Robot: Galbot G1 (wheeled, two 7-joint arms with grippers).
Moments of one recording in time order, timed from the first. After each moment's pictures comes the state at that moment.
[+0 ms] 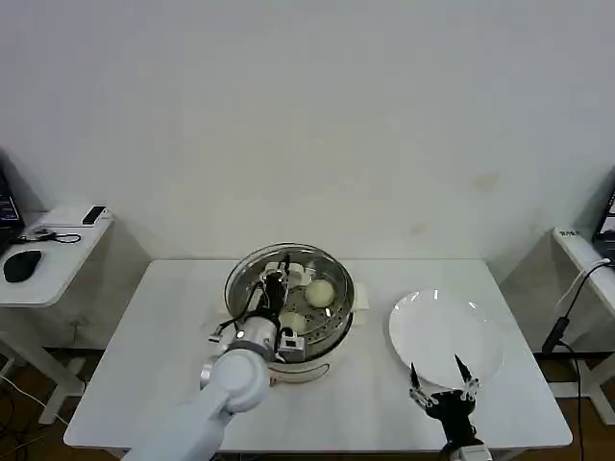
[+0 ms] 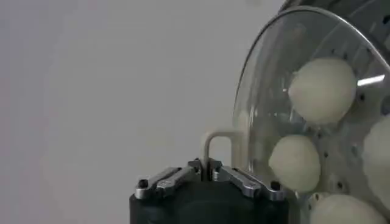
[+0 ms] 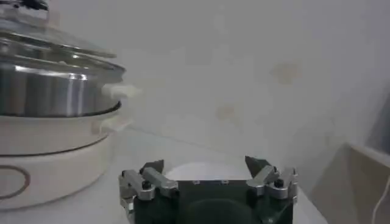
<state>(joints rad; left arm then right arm) 0.85 -1.14 0.13 -1.86 1.15 0.51 0.23 -1.69 1.58 0.68 2.02 -0.18 0.08 -0.11</state>
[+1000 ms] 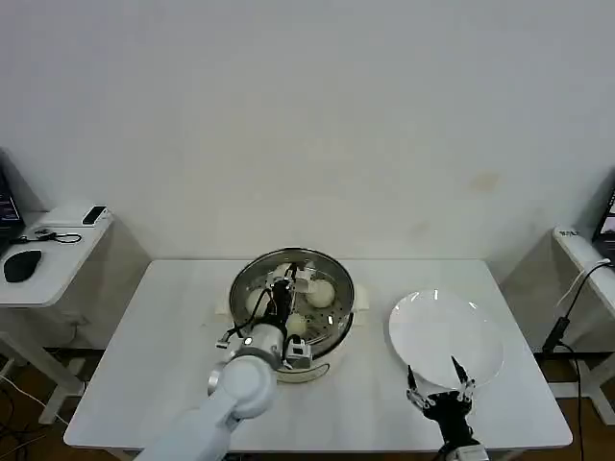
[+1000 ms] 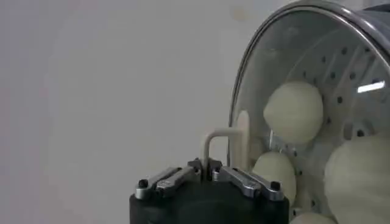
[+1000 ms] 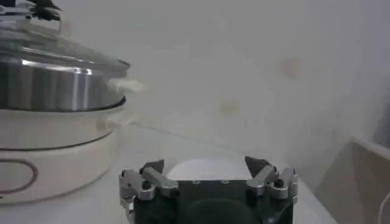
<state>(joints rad) 0.86 -1.17 0.14 -1.84 1.17 0.51 0.23 -1.69 1.58 0.67 2.01 -0.18 0.08 -0.11</state>
